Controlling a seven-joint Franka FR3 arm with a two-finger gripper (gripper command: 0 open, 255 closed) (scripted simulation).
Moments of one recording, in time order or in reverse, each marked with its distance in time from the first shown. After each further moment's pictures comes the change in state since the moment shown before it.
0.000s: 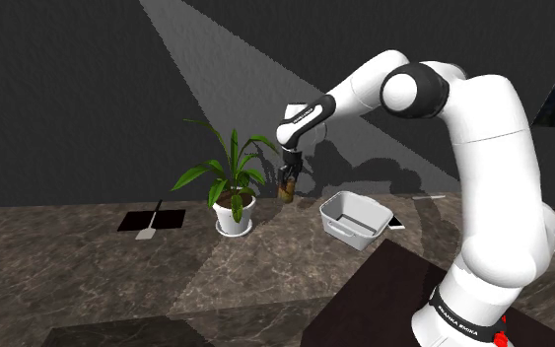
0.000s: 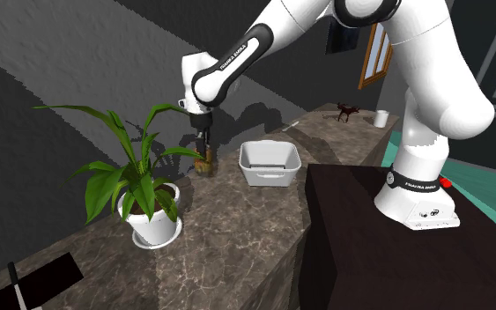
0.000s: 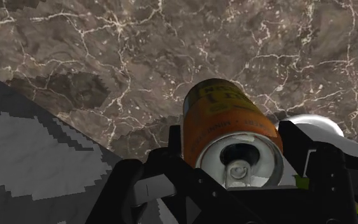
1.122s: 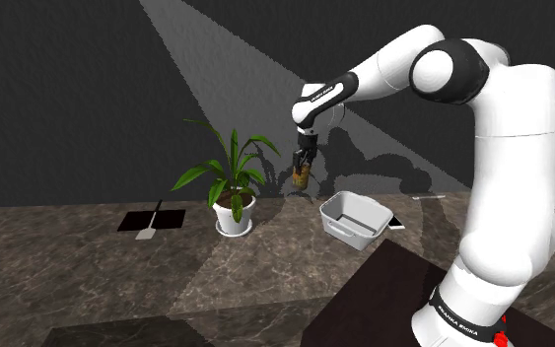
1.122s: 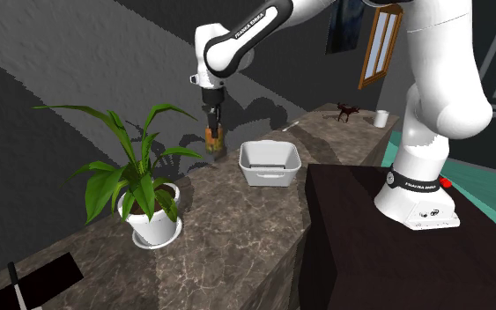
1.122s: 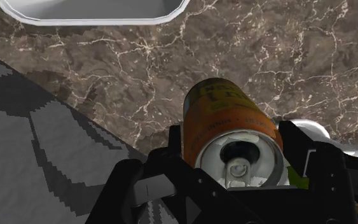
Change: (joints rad) arm -0.042 -0.193 -0.024 -0.101 -0.005 -0.093 -0.063
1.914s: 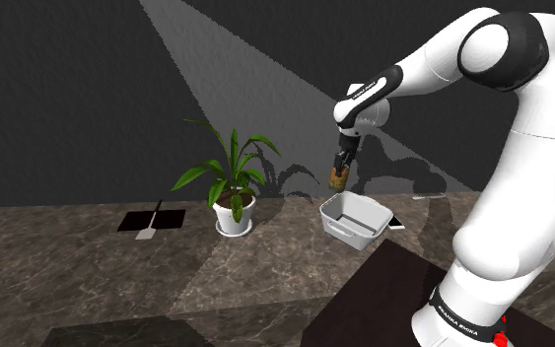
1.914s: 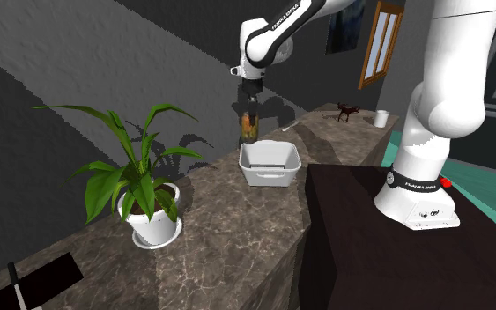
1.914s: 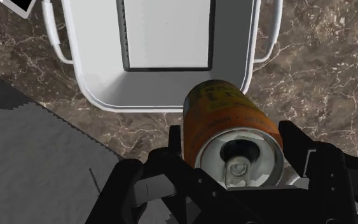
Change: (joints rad) arm -0.133 -0.246 -0.089 -0.320 -0.009 0.075 -0.221
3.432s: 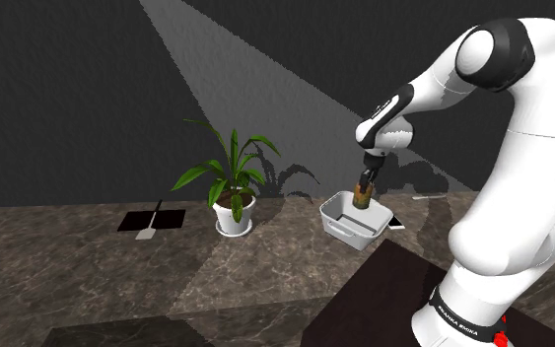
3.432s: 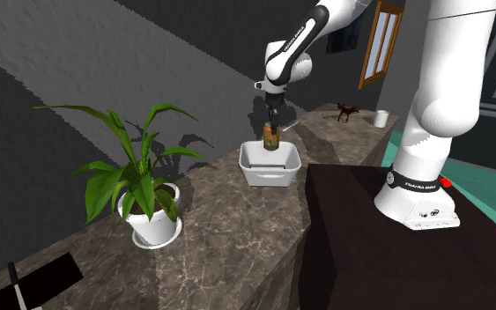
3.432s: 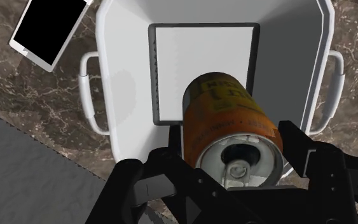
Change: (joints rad) arm -0.108 0.032 -0.083 -0.160 0.036 0.189 -0.222
